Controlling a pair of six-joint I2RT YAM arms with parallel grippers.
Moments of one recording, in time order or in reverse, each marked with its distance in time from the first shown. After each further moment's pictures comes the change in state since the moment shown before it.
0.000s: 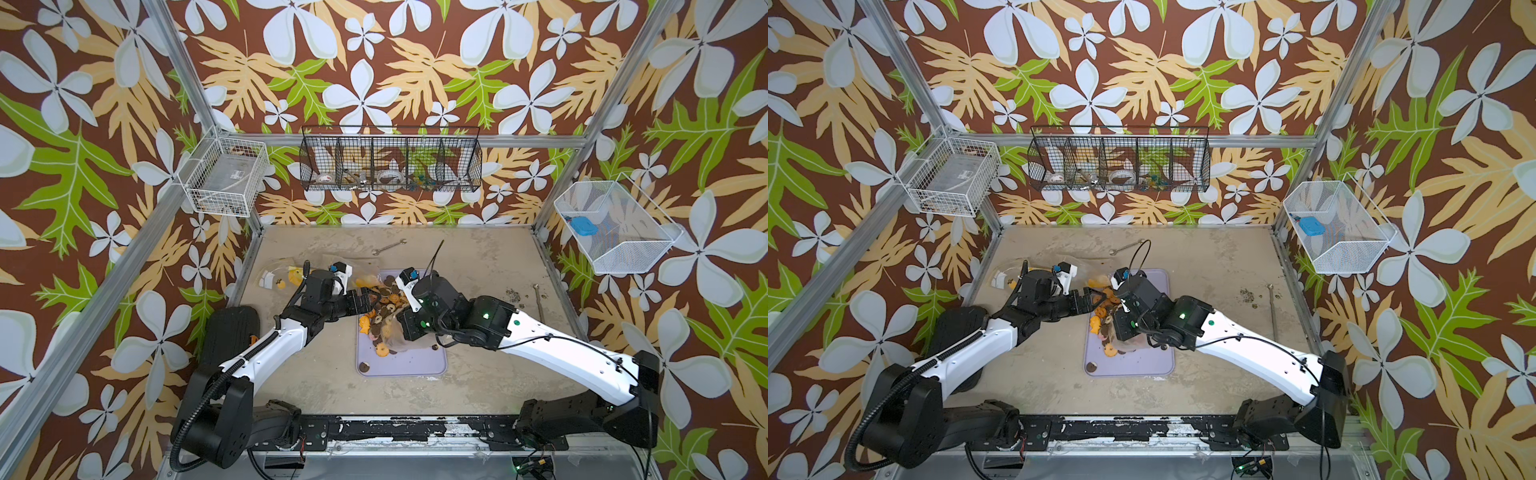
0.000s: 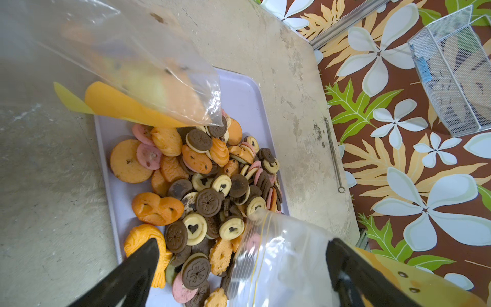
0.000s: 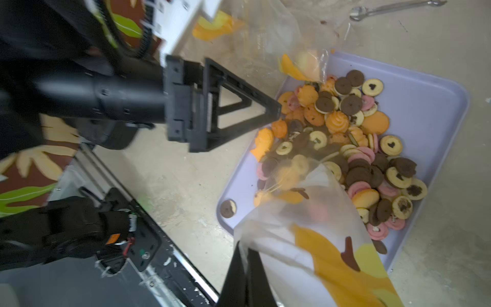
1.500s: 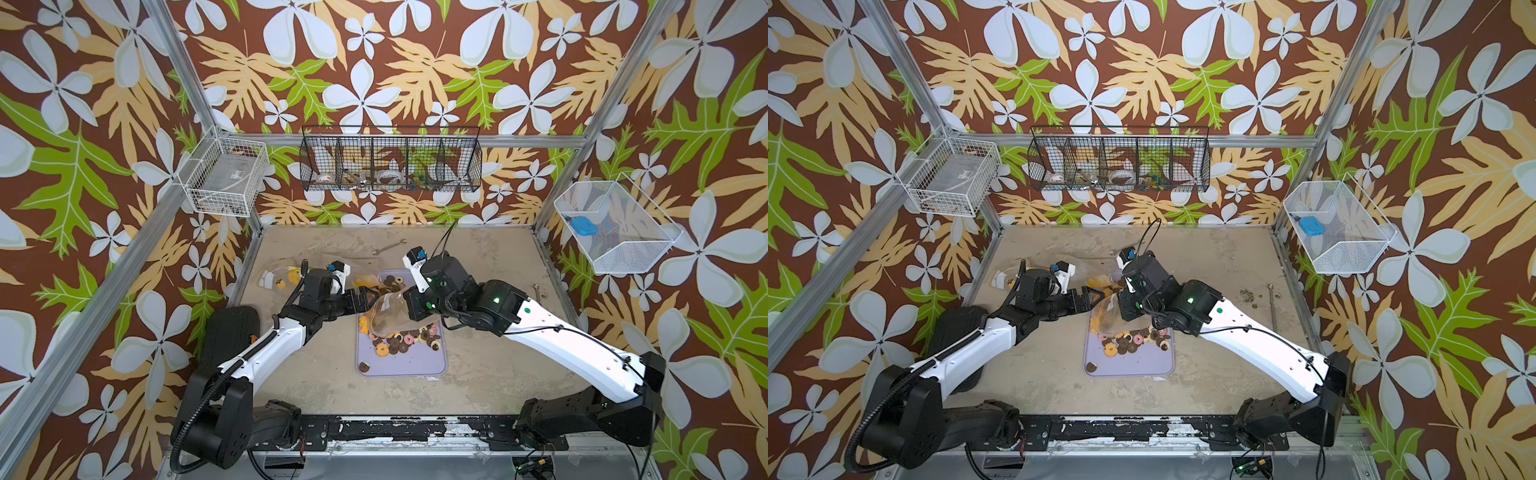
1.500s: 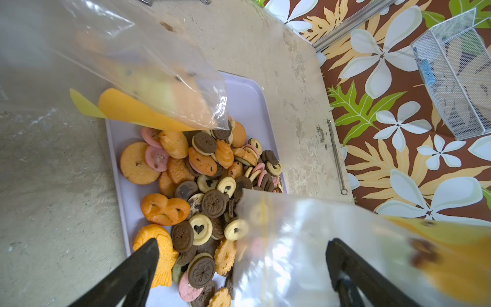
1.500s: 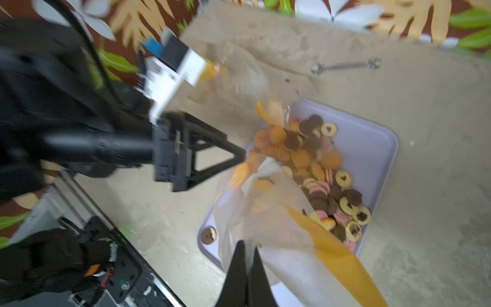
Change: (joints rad) left arm 0.018 -0.005 0.008 -0.021 0.000 0.015; right arm -0.078 0.020 0.122 -0.054 0.039 -0.087
